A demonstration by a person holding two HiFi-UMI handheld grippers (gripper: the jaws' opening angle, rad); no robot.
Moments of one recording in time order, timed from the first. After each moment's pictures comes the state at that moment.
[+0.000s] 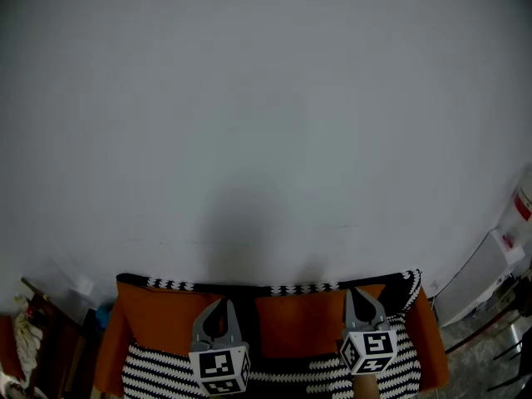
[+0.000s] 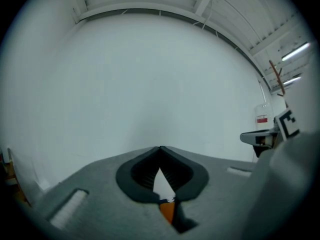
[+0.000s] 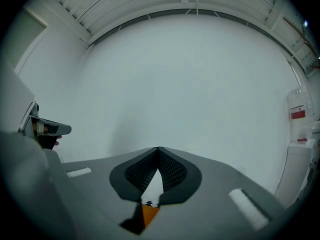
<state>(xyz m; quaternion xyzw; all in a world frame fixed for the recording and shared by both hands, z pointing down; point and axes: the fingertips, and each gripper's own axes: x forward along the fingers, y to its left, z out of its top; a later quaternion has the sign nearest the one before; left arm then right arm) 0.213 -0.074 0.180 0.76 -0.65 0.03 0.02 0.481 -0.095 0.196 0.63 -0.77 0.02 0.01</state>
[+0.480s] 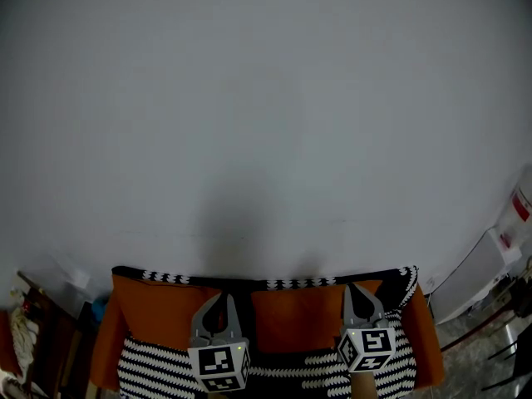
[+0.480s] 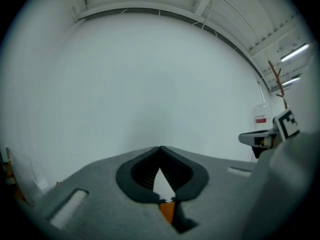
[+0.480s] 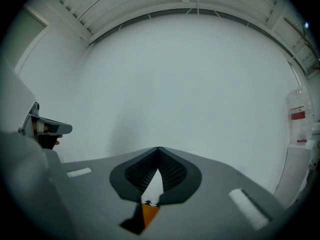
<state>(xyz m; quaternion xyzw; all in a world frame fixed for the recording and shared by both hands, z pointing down) 0.222 -0.076 0.182 0.76 -0.64 0.03 0.02 0.484 -0.095 0.198 0.63 -0.77 0.02 0.02</state>
